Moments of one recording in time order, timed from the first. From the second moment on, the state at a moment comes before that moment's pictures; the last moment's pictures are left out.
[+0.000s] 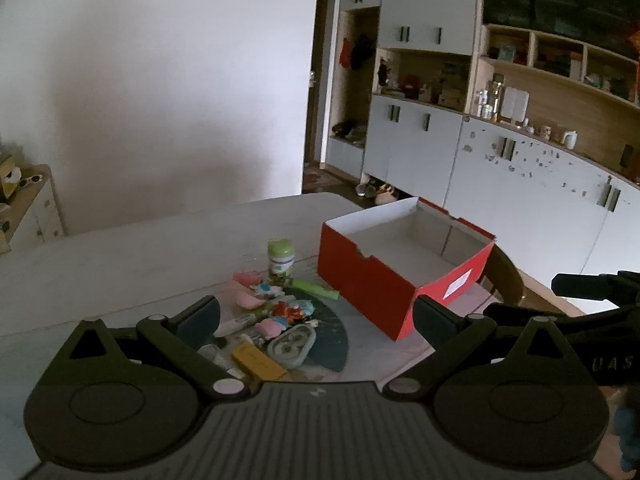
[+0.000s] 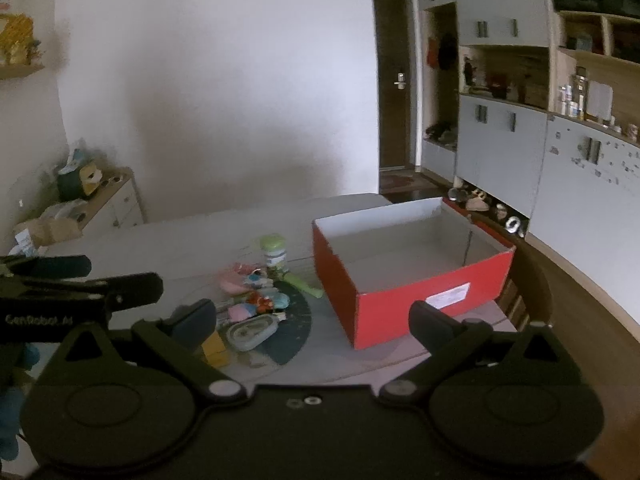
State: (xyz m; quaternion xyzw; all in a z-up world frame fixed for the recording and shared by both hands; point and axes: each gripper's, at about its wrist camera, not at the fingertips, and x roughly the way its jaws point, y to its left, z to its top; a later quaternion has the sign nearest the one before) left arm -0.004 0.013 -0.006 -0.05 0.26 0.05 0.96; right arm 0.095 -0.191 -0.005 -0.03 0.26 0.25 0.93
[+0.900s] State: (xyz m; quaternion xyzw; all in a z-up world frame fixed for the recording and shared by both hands) left arm 0.057 0.108 -0.099 -0.12 0.37 0.14 0.91; right arm 0.151 -0.104 -0.070 -0.11 0.34 0.40 0.84
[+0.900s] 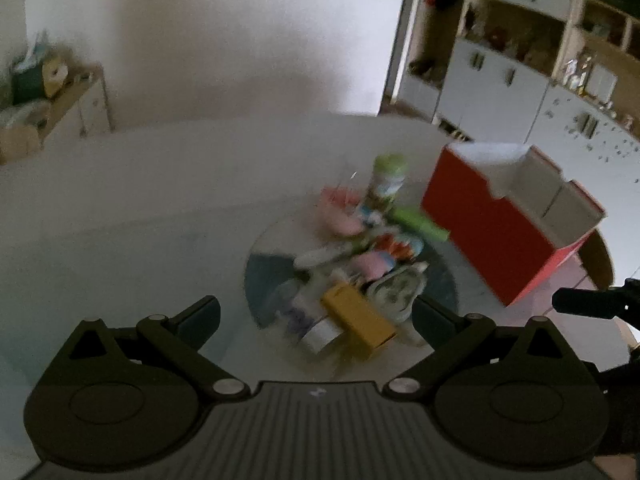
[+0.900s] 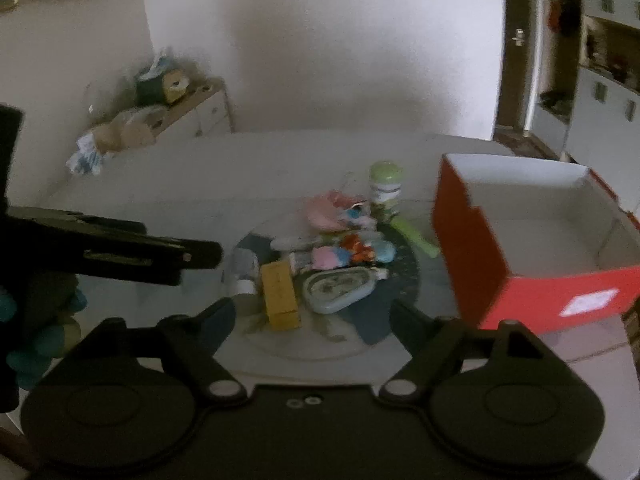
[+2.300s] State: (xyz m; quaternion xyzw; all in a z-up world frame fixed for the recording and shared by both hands) left arm 0.126 0.148 -0.177 -0.15 0.48 0.19 0.85; right arm 0.183 0.001 -0.156 -0.25 0.37 0.43 0.79
